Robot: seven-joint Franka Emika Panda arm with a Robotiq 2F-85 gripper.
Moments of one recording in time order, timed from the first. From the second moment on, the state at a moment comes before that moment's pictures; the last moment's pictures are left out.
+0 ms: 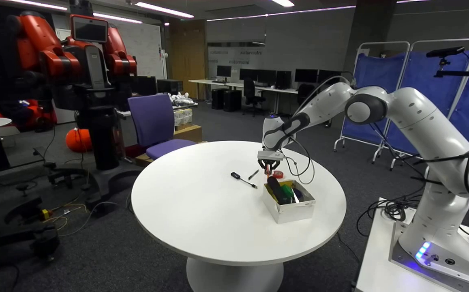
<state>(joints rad) 0.07 0.82 -0.22 -1.54 0.10 2.39 0.94</state>
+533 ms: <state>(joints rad) 0.13 0.60 -0.22 -1.69 0.02 2.34 1.01</state>
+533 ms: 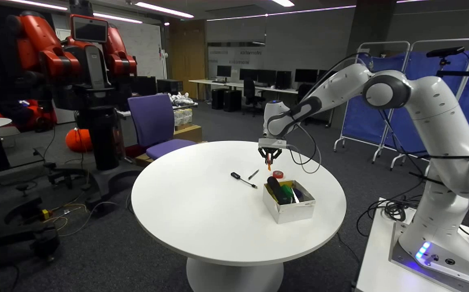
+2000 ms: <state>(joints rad) 0.23 0.22 -0.03 -2.24 -0.16 2.18 1.41</state>
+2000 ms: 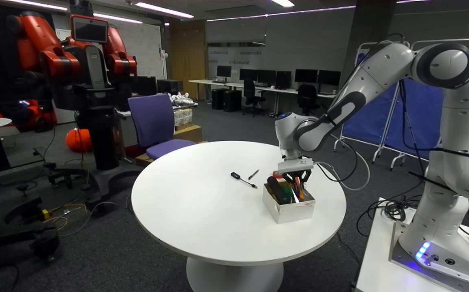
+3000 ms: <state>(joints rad) 0.17 0.22 -0.04 -2.27 -0.17 2.33 1.42</state>
